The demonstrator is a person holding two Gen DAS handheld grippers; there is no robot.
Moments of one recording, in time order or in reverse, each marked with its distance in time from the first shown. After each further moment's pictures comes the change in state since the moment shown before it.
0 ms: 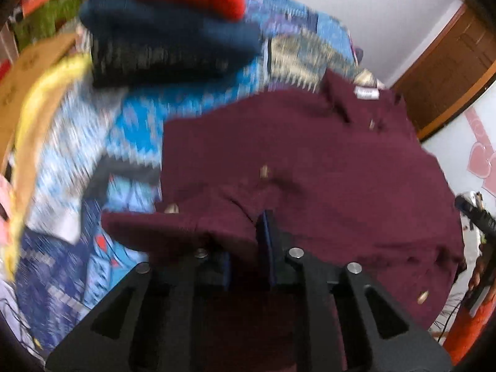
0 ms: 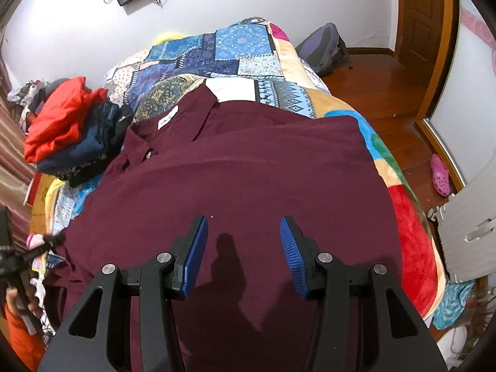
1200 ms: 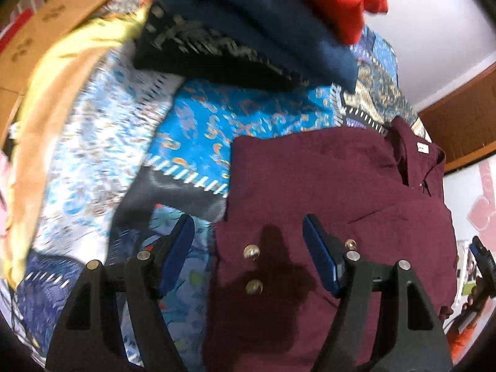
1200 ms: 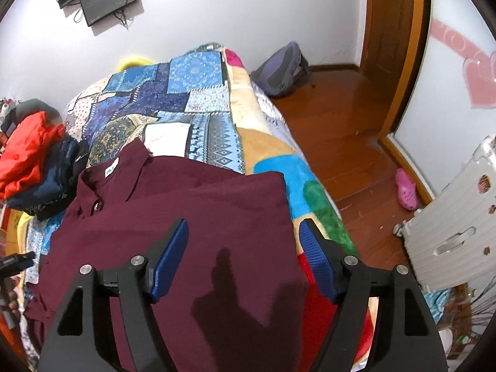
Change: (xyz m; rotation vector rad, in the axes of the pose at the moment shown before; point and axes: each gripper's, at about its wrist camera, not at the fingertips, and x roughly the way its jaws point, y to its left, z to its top) left arm 0.021 0.092 0.057 -0.200 0.069 0.002; right arm -0.009 -0.057 0.051 0.049 -0.075 -0.128
